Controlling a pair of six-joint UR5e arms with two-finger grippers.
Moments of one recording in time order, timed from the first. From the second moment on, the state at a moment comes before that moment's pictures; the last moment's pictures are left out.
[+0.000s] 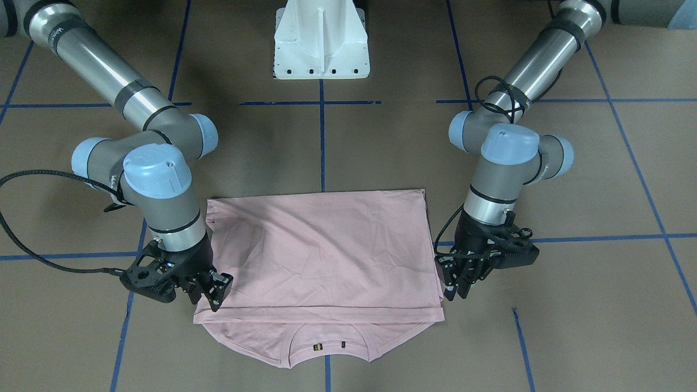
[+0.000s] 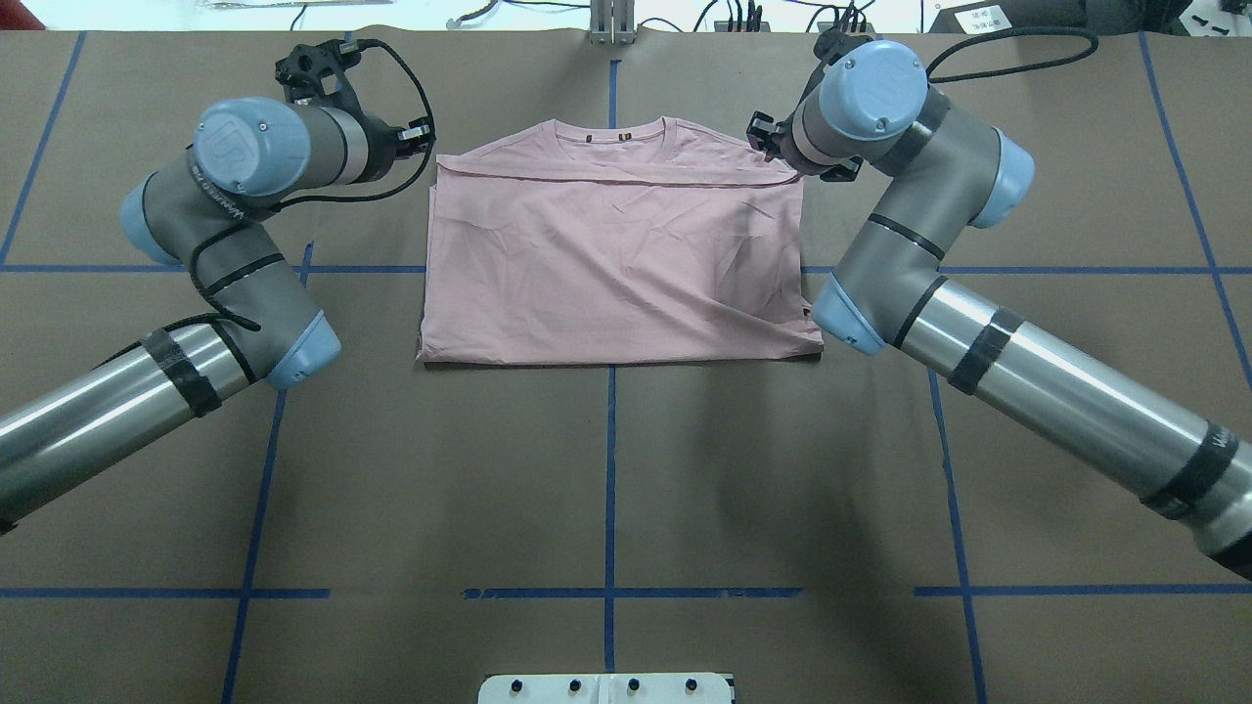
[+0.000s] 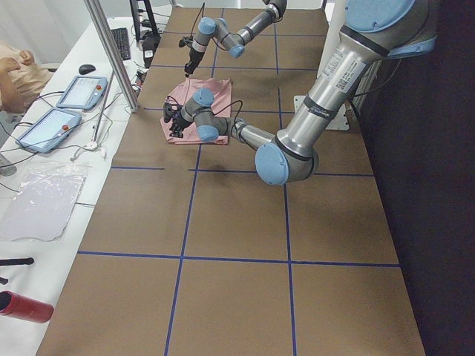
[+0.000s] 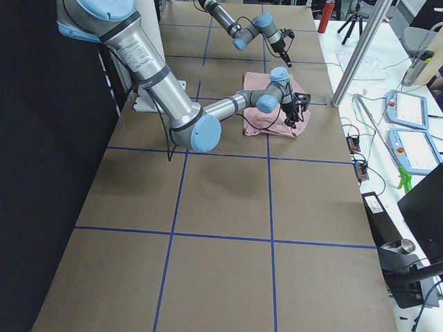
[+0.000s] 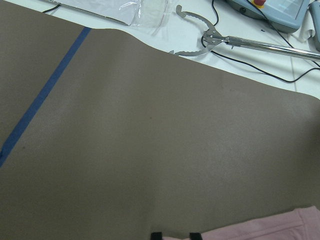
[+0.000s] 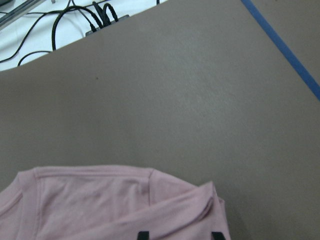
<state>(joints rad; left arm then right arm) -0.80 -2.17 -1.26 -2.41 -1.64 -1.35 0.79 -0.91 1.30 -1.07 1.72 1.46</state>
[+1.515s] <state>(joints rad) -0.80 -2.12 -1.34 -2.42 -1.71 -1.40 0.57 -1.28 1.70 -1.08 1.68 1.69</state>
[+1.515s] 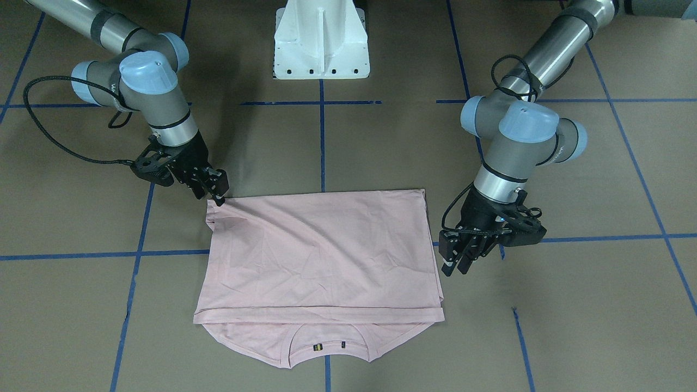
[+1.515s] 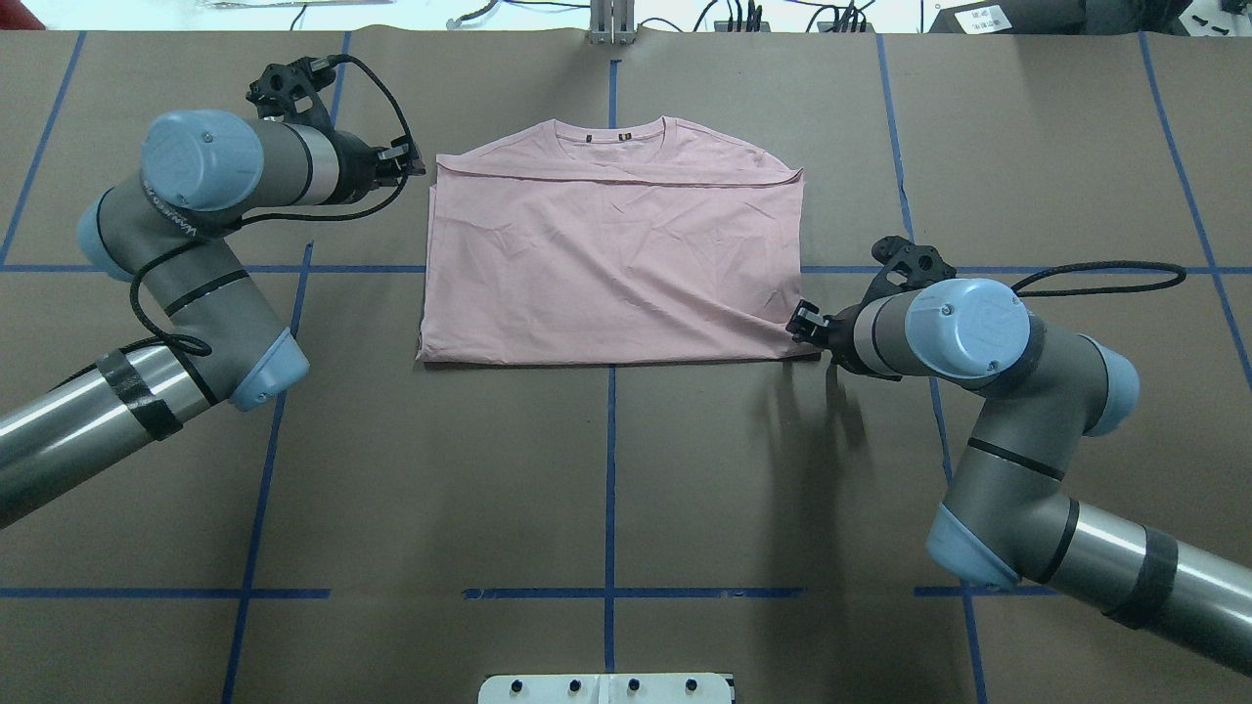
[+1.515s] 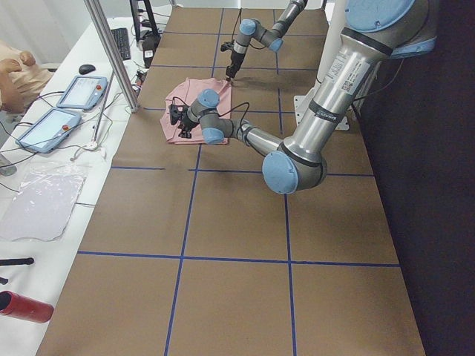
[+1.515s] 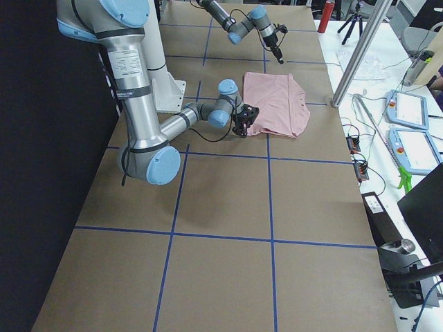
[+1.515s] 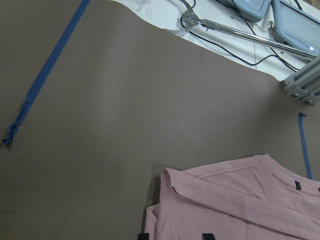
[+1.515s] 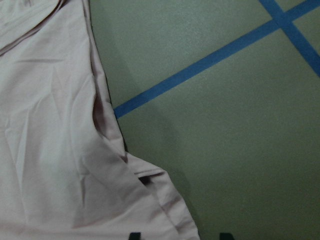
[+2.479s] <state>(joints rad) -0.80 -2.09 -1.37 -2.42 -1.71 -1.40 0.53 -1.41 1.91 -1.09 1.69 1.72</state>
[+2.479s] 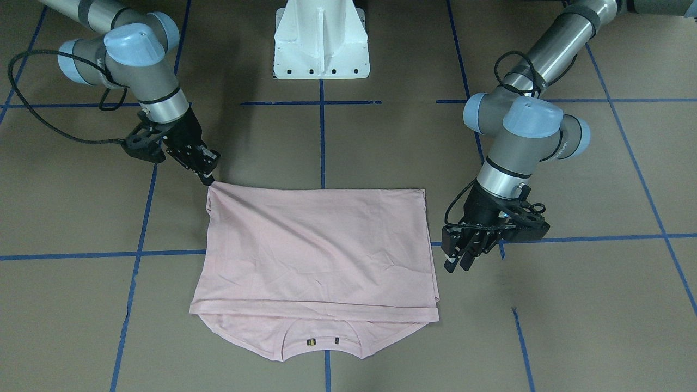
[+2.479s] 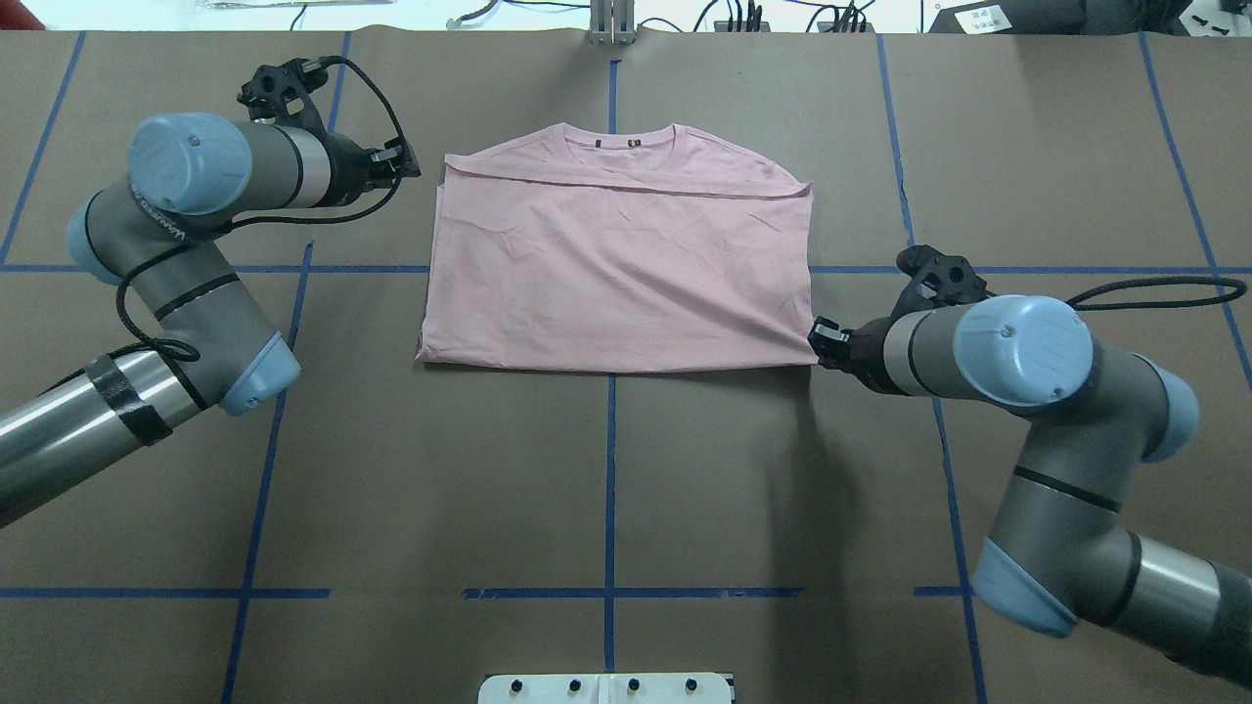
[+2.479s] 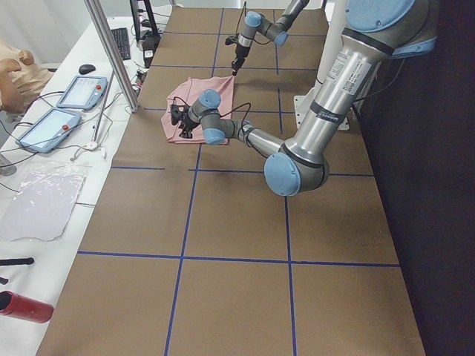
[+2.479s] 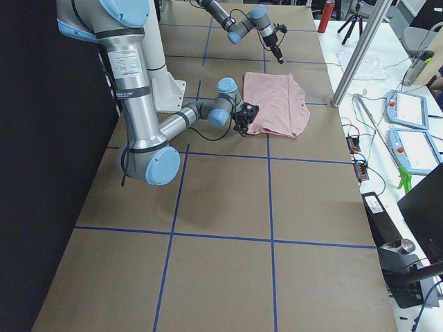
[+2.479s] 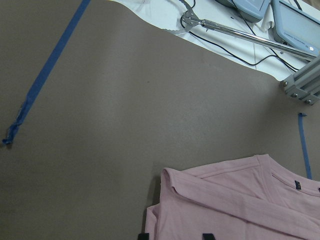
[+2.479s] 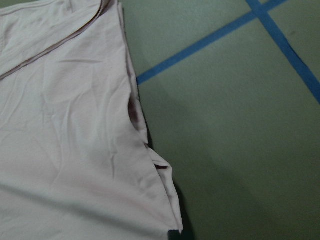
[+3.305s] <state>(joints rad) -0.80 -2.08 -1.46 -2.41 -1.75 -1.43 0.07 -1.81 2.35 -1.08 1.81 1.92</state>
